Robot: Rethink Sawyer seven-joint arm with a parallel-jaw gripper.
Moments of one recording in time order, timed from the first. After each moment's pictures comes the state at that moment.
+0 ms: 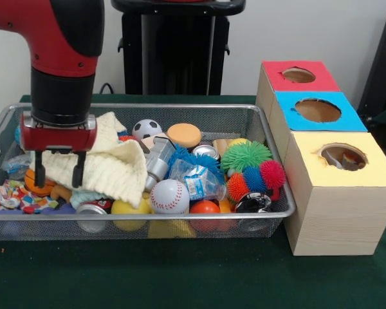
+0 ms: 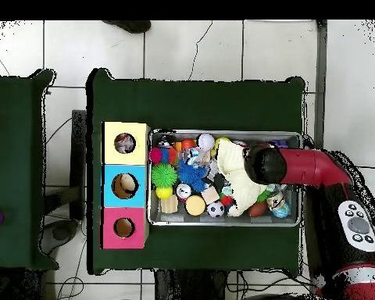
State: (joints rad) arm -0.64 -0.50 0.24 1.39 -0.60 0.53 1.40
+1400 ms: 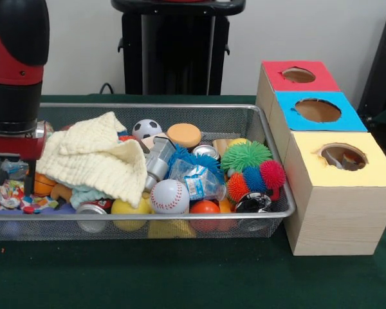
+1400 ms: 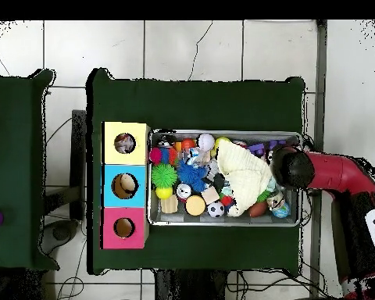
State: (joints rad) arm -0.78 -0.45 0.33 1.34 -0.70 0.53 1.39
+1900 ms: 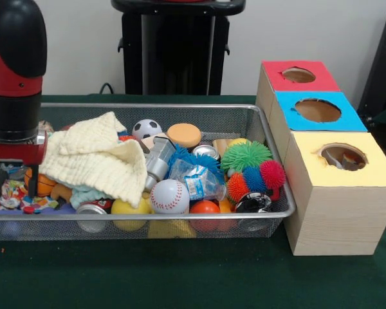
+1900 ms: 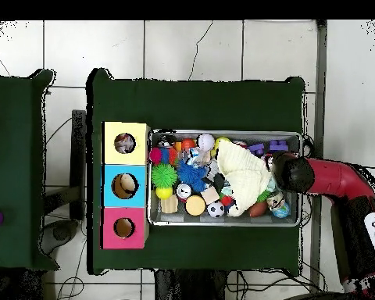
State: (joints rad) arm -0.81 -0.41 0.33 1.35 -0.70 0.53 1.39
